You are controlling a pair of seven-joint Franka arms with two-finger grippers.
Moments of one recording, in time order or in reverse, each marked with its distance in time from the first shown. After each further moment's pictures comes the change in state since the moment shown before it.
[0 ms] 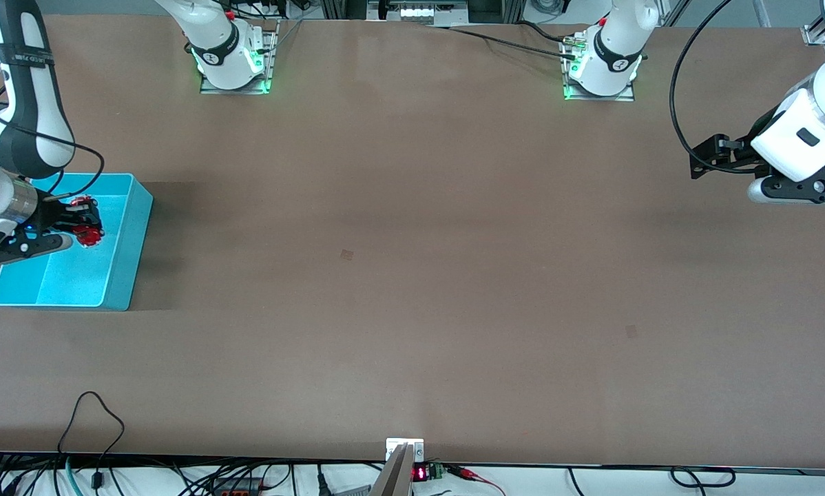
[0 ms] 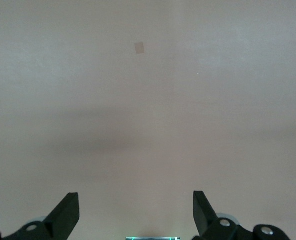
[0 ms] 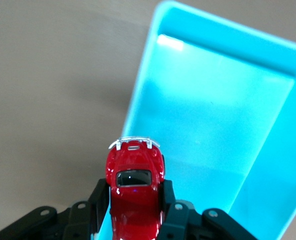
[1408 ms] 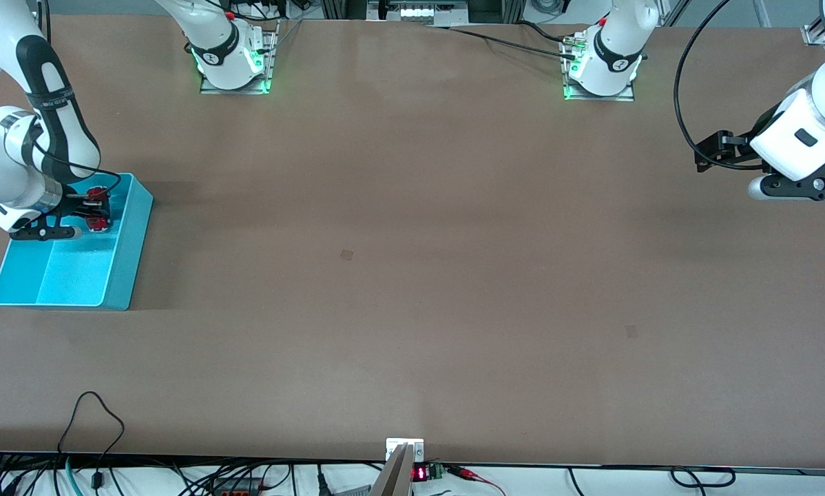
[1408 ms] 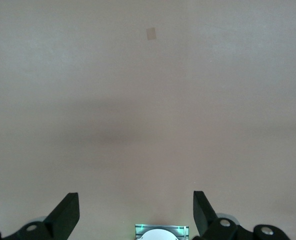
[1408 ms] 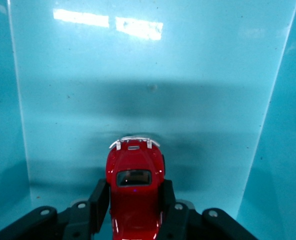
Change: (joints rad) left arm 0.005 0.000 -0.003 0.000 0.041 -0.046 0.000; right arm -0.006 0.143 -0.154 -0.218 0.000 0.342 0.044
